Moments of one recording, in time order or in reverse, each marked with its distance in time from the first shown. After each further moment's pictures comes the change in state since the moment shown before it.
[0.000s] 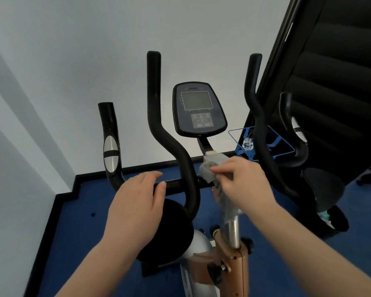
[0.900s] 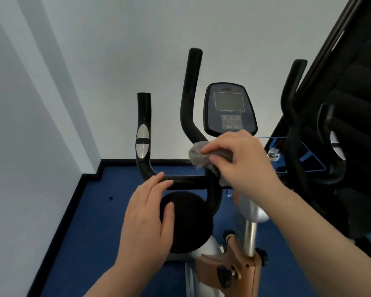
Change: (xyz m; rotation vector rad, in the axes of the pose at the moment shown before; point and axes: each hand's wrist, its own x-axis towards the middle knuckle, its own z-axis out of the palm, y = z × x) left_hand -0.057 -0.016 0.013 -0.190 0.240 -0.011; right_hand 0.026 -0.052 -0.006 0.025 0.009 -0.491
